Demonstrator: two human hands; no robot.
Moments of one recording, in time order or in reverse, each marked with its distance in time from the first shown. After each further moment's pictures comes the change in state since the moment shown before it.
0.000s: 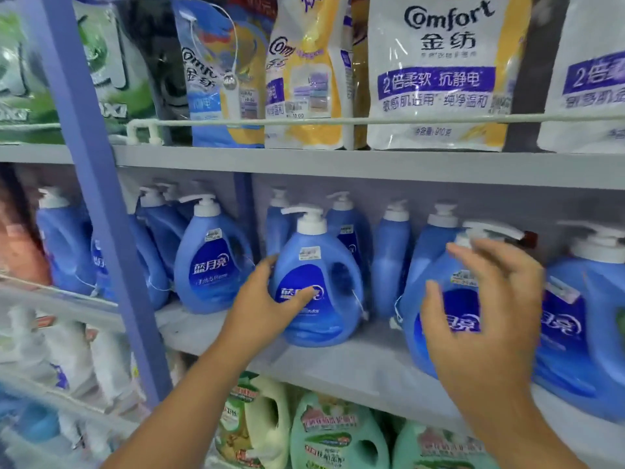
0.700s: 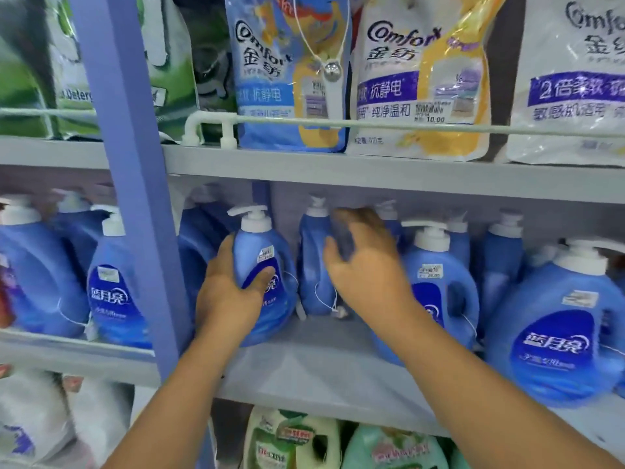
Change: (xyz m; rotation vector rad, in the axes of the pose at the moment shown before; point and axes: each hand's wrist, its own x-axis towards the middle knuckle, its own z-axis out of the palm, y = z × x) left_hand 0.097 -0.079 -0.101 0.050 0.213 -0.022; right_hand 0.046 -0.094 0.226 -0.162 -0.335 0.053
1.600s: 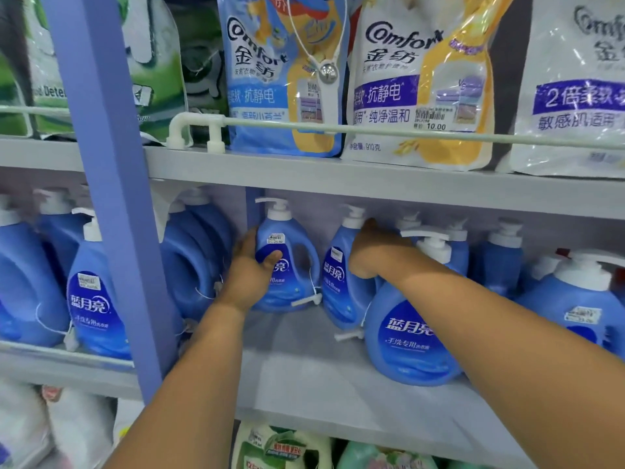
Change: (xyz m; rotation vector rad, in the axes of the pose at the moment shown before) left_hand 0.092 -0.036 0.074 -0.123 -0.223 0.085; right_hand 0.070 0.027 -0.001 -0.565 -0.701 0.467
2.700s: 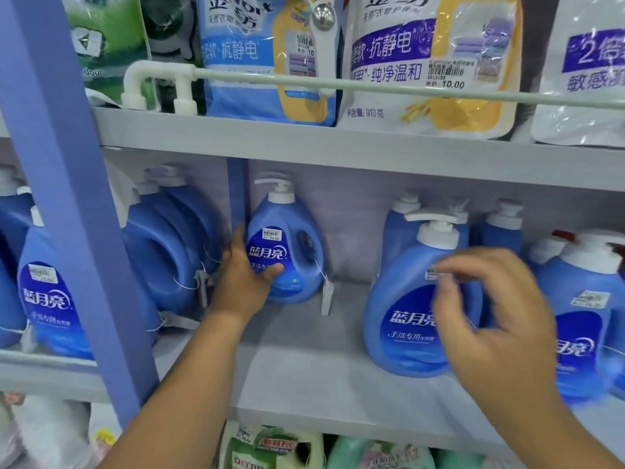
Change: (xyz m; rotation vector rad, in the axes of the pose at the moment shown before) left_hand -0.033 -0.002 0.019 0.081 0.043 0.021; right_hand -0.130 0.098 0.047 0.701 0.880 -0.456
